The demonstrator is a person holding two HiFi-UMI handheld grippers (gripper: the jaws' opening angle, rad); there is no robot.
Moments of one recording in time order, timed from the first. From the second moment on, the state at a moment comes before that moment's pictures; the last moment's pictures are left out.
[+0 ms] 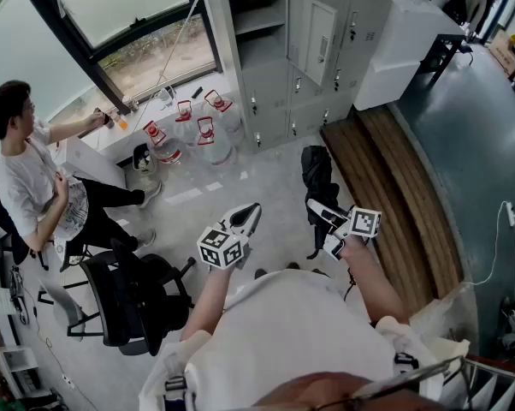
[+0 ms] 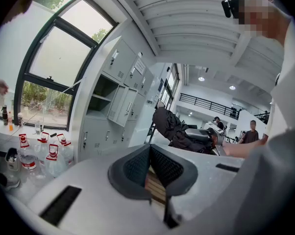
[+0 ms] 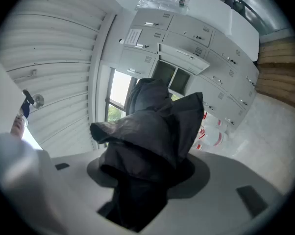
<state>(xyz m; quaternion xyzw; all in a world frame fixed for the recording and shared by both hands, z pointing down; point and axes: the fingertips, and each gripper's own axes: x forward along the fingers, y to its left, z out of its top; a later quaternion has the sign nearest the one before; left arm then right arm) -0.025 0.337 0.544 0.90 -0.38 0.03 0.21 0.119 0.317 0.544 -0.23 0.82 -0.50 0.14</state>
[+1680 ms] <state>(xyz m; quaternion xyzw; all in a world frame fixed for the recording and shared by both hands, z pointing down) 0.011 0.303 0.566 0.88 -0.42 0.03 0.23 0.142 0.273 0.568 -0.19 0.82 -0.52 0.11</state>
